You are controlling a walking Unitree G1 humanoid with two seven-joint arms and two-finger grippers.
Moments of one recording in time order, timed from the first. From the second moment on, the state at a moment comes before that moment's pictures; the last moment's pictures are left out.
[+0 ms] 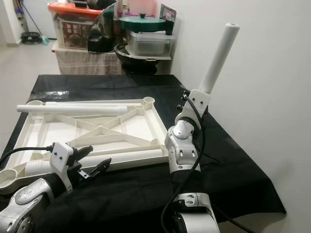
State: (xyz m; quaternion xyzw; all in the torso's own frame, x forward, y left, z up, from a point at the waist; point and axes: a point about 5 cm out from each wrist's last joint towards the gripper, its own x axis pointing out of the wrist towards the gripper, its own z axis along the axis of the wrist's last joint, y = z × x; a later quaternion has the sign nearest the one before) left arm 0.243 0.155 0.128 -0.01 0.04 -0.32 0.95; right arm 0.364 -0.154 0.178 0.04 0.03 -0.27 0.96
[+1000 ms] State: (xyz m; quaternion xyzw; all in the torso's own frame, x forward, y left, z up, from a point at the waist) left arm 0.244 0.155 0.126 -0.01 0.04 -0.32 0.95; right arm 0.373 -0.154 0.178 0.06 0.05 -0.24 0.97
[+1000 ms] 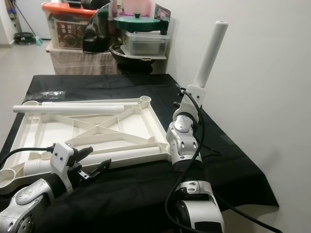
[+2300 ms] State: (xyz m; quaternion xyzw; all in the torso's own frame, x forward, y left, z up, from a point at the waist) left arm 0.246 0.153 0.122 0.00 0.05 -0.32 0.95; right arm 0.376 -0.149 0.188 0.07 0.05 -0.21 0.97
